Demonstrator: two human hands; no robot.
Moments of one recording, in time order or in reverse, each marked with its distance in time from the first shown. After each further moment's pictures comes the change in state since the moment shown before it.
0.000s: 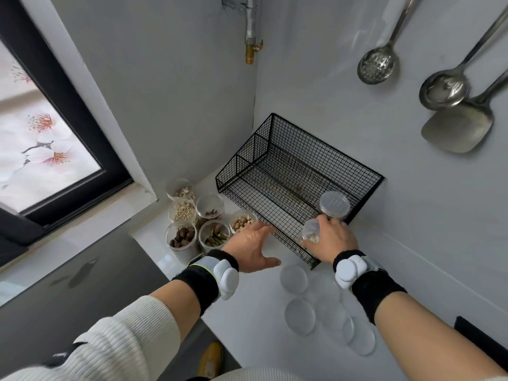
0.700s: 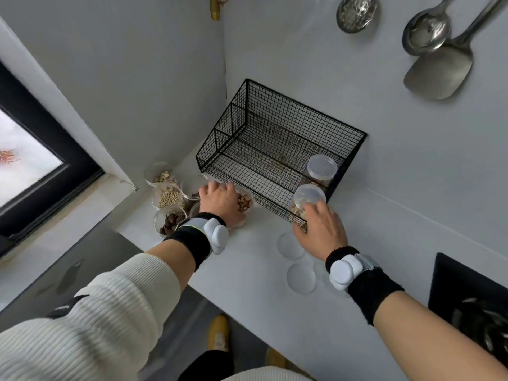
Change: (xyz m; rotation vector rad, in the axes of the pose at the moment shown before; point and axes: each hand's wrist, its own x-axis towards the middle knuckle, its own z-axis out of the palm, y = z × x) left_hand 0.033 -0.043 -0.013 0.362 0.054 -0.242; right_hand -0.068 -0.023 0.024 0.040 0.099 -0.010
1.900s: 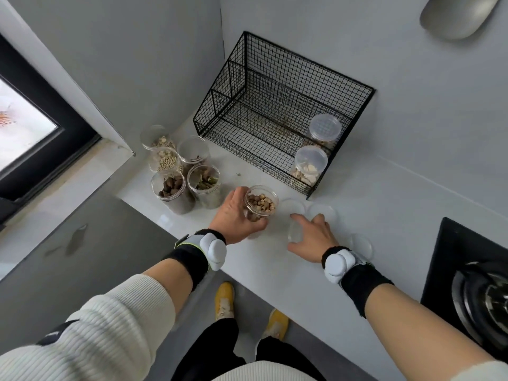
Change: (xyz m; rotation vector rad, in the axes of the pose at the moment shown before) left_hand -0.096 0.023 0.069 -0.741 0.030 0.130; right_hand -0.063 0.026 0.082 0.244 -0.512 0.172
